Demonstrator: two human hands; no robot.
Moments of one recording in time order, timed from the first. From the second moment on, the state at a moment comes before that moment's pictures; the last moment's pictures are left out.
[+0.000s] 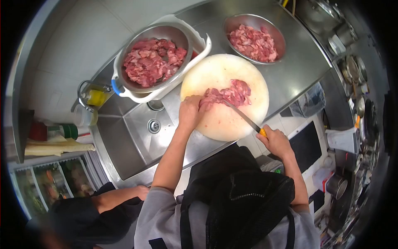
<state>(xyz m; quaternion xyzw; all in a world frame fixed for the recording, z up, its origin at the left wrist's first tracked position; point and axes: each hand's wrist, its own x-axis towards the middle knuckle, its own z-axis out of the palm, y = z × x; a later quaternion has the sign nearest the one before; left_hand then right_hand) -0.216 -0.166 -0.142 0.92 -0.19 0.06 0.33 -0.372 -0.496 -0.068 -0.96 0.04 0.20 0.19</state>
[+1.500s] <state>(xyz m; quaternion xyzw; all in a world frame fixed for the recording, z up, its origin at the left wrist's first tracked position) -0.202 -0.152 -0.132 0.77 -0.05 -0.08 0.63 -0.389 -0.513 -0.055 -0.95 0.09 0.11 0.27</state>
